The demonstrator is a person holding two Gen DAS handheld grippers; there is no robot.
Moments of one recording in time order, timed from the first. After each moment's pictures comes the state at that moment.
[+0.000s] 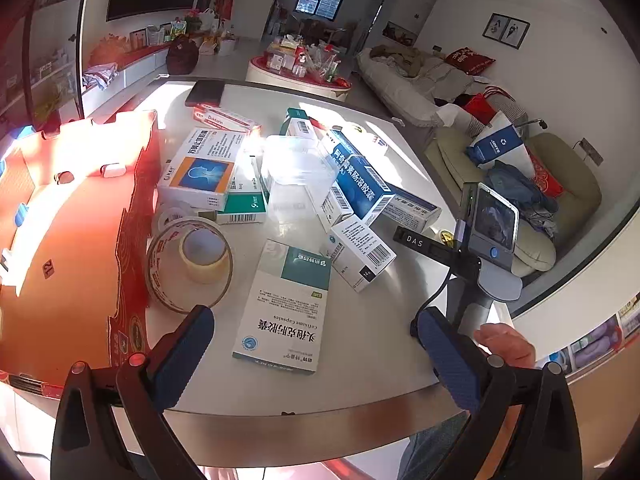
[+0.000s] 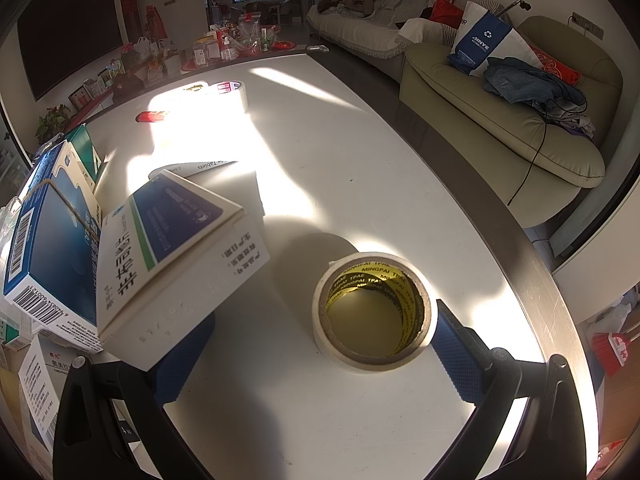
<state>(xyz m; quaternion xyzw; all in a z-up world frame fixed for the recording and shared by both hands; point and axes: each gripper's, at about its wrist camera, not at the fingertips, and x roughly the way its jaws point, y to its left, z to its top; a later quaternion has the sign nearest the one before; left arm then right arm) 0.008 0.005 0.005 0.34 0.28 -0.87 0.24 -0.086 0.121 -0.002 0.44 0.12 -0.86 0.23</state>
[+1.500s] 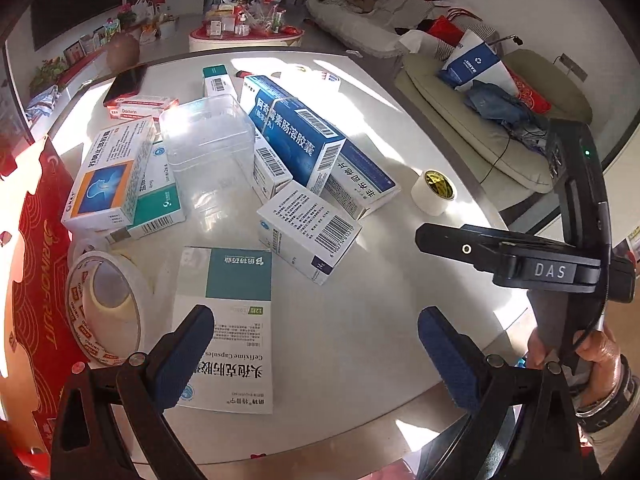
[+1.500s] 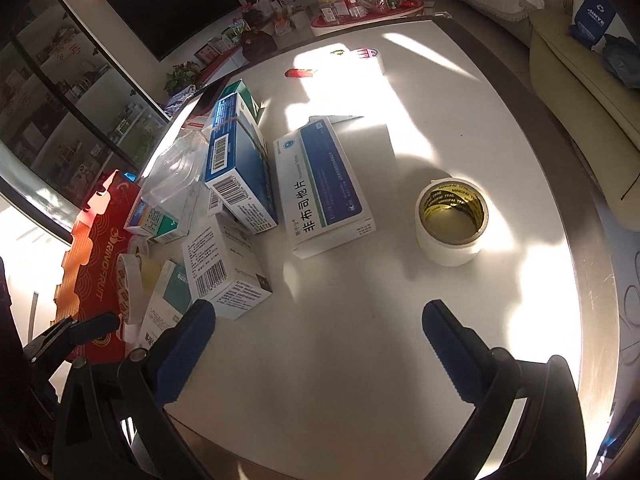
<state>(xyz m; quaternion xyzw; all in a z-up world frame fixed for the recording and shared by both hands) -0.085 0.017 -0.029 0.46 0.21 -0.84 0.18 -0.053 0.180 0.037 0.53 0.07 -0.71 0.46</state>
